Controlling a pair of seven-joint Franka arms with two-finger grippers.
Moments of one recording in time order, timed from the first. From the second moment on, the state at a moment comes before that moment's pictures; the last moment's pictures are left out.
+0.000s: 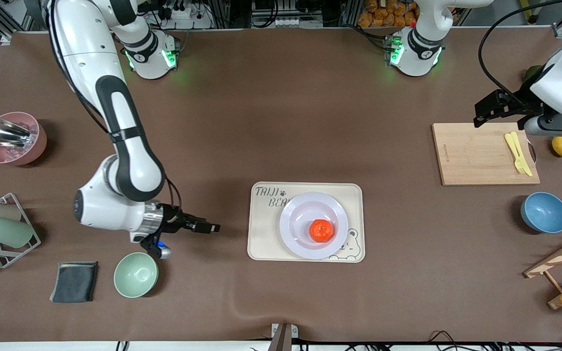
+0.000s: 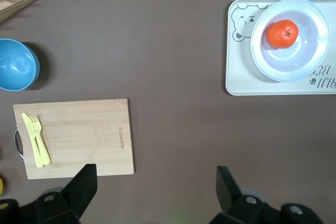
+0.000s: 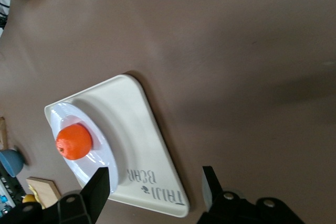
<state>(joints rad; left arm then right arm) -0.11 -0.01 -0.01 -1.57 -0.04 1.54 -0.08 0.39 0.71 -0.24 -1.48 0.96 2.06 0.05</state>
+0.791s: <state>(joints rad) -0.11 -0.01 -0.01 -1.57 -0.04 1.54 -0.08 0.18 0.61 -0.39 -1.42 0.69 1.76 -0.35</state>
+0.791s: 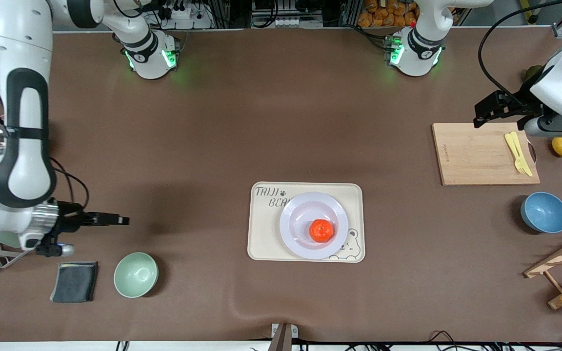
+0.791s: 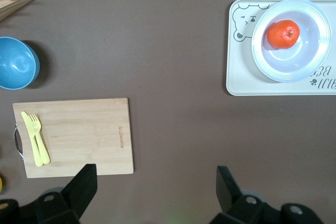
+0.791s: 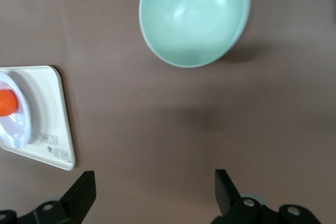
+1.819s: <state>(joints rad) -0.11 -0.01 -0.01 -1.57 -0.04 1.55 -0.08 0.00 0.11 -0.02 -1.49 0.09 1.55 -0.01</state>
